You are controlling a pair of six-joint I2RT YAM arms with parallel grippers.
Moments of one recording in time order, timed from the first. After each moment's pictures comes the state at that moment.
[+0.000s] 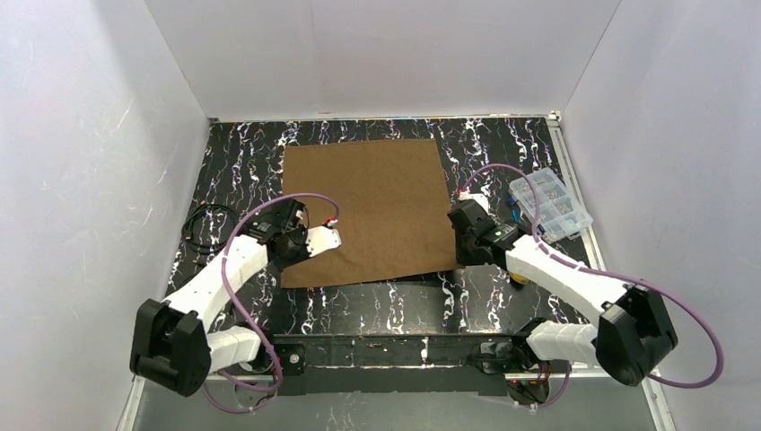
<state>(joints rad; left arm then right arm) -0.37 1.20 0.75 -0.80 -0.02 0.91 0.67 1.23 0.79 -0.67 0.28 0.52</state>
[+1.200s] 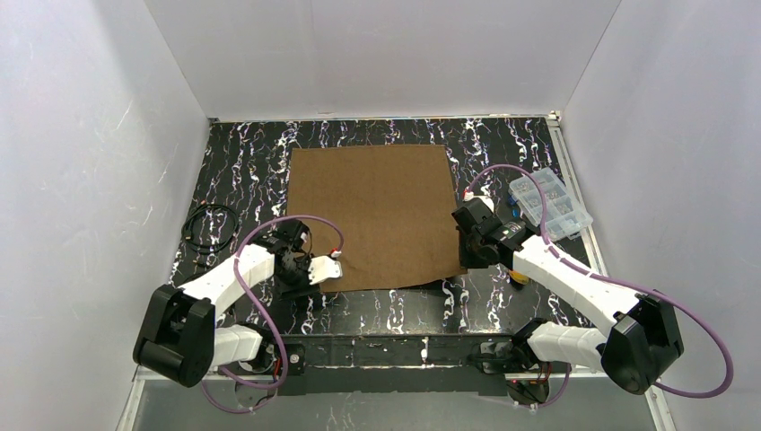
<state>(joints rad) -0.38 1.24 0.61 -0.81 0.11 0.98 0.67 1.16 0.84 -0.82 0.22 0.57</state>
